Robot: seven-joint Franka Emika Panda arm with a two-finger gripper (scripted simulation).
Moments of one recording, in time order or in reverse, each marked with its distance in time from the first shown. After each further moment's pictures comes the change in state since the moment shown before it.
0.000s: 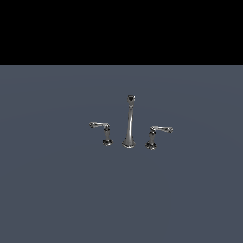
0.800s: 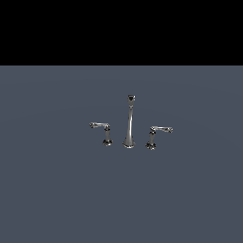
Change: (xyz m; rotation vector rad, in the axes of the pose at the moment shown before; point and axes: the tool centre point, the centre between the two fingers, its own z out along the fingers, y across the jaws) arm 0.008 -0.018 0.024 0.000 -0.002 0.101
